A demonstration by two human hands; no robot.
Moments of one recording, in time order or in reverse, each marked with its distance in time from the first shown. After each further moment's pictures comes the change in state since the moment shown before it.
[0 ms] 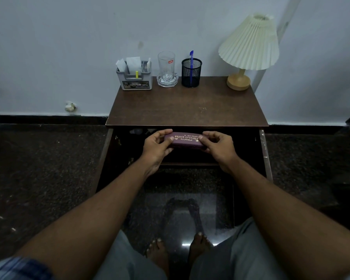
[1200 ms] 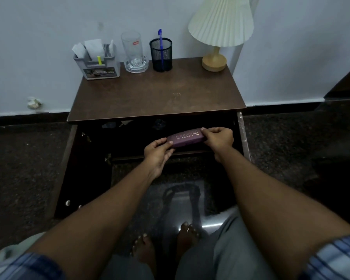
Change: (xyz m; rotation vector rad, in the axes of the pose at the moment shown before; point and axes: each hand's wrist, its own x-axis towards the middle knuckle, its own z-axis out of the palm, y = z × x) left_hand 0.017 -0.083 0.064 -0.198 0.170 -0.290; right_hand 0.034 0.040 -0.065 -0.133 0.453 0.178
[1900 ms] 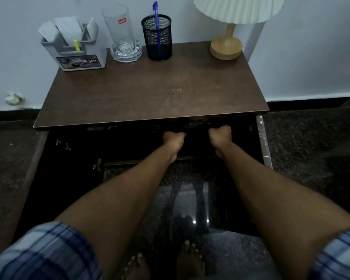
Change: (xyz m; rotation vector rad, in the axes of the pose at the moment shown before) left_hand 0.127 -0.027 0.069 0.605 0.142 0.057; right_hand 0.105 0.029 0.057 -0.165 -0.016 -0.006
